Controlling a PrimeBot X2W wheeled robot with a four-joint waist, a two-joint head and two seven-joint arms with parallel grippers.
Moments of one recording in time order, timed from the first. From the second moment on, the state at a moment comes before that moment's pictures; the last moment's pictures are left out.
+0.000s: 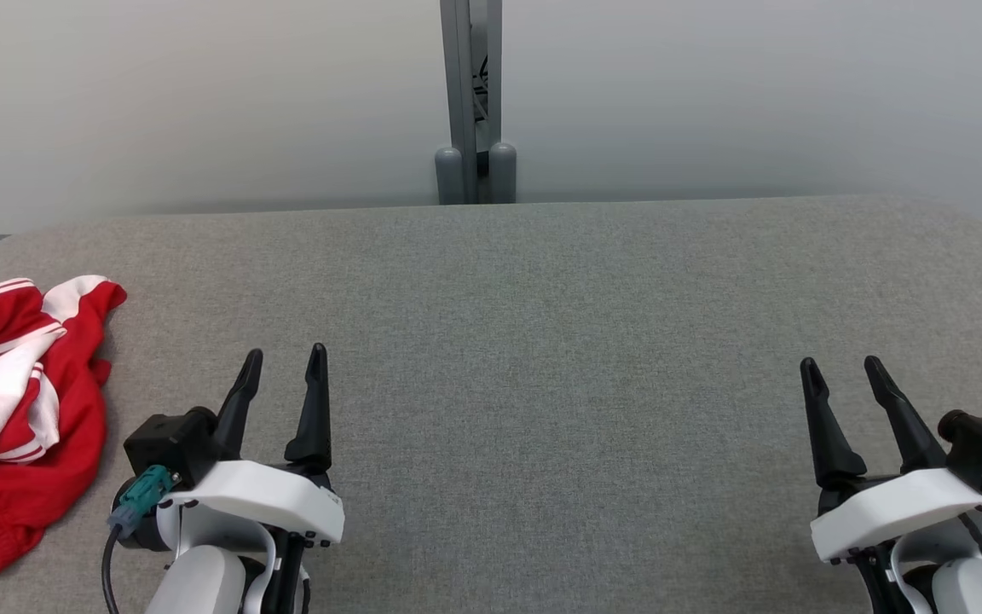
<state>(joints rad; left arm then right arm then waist) -0.19 0.08 -0.20 0.27 -0.46 0.06 -0.17 -0.11 -0.07 0.01 0.17 0.30 0.13 -0.08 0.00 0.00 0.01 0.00</state>
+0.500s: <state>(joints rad) -0.15 0.09 -0.20 0.24 -0.35 0.10 -0.14 -0.10 -0.06 0.02 0.18 0.18 0.13 -0.13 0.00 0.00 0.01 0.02</state>
